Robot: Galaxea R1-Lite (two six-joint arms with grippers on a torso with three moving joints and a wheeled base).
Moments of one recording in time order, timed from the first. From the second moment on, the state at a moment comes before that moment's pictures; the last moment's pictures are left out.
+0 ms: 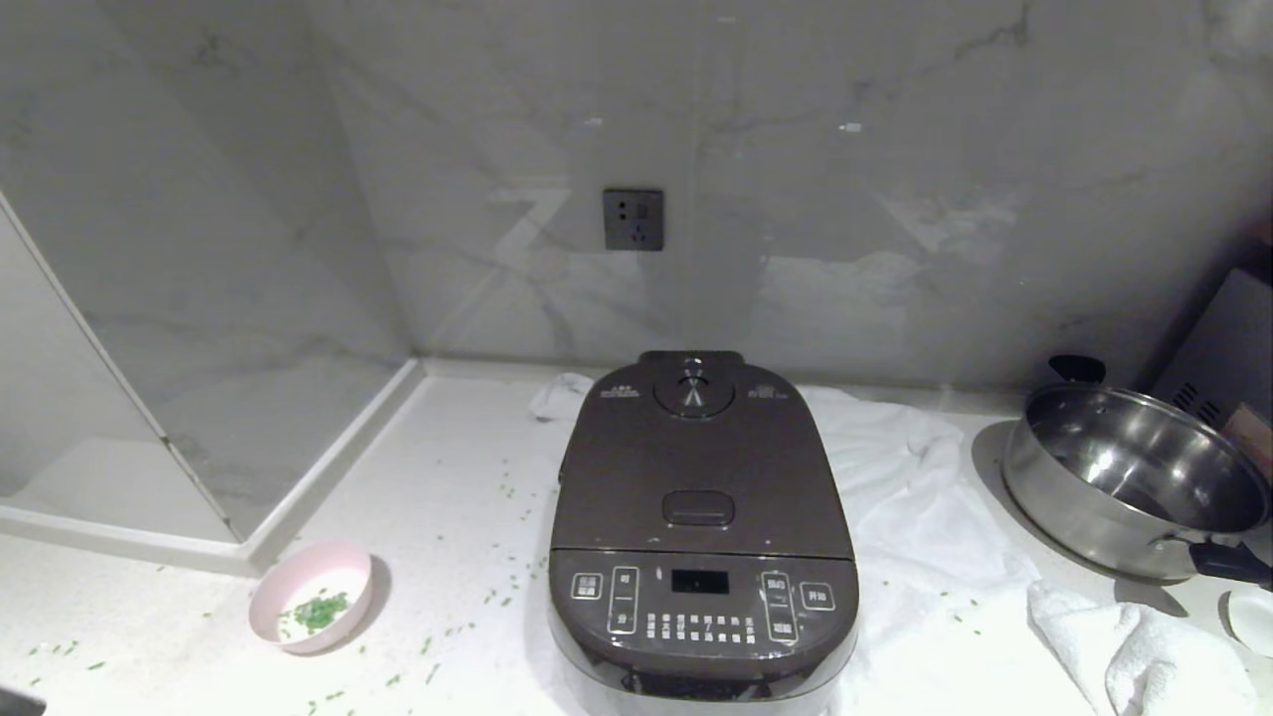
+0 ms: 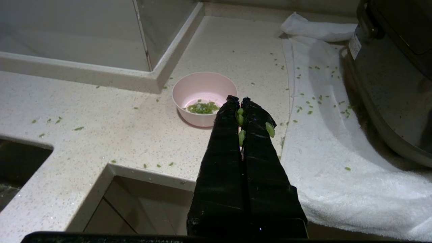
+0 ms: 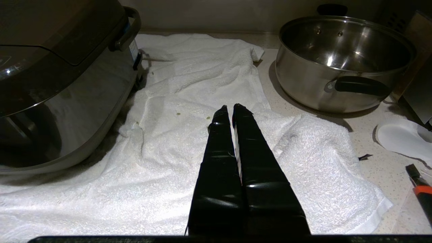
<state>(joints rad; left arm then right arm) 0.00 0.00 -0.04 0.09 0.01 -0.01 0.00 0.00 -0.02 0.05 0.00 0.01</state>
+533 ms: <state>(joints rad) 0.00 0.00 -0.04 0.09 0.01 -0.01 0.00 0.00 -0.02 0.05 0.00 0.01</state>
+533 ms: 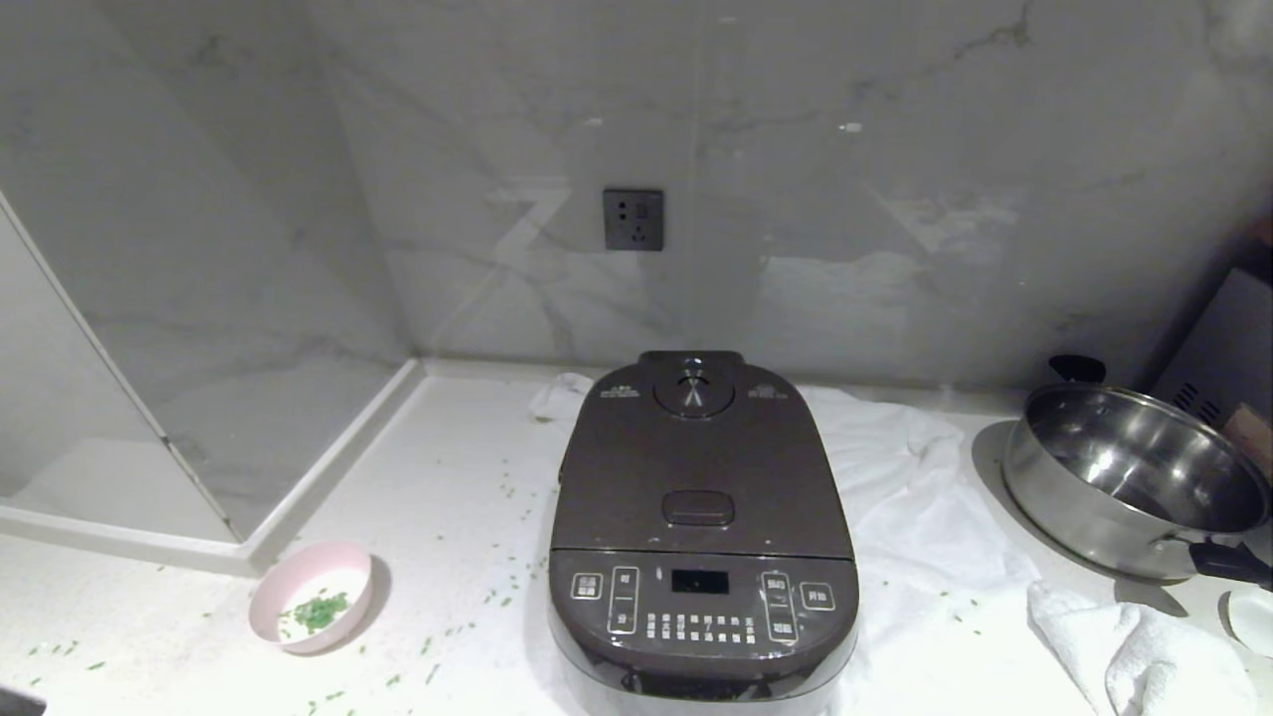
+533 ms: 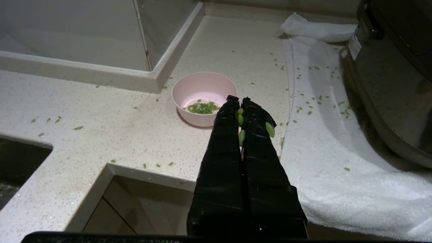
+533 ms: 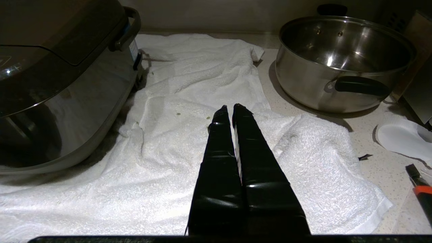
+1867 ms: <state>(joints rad) 0.00 0.00 -0.04 0.09 0.01 -0.01 0.00 0.55 -0.48 0.03 0.26 0.05</state>
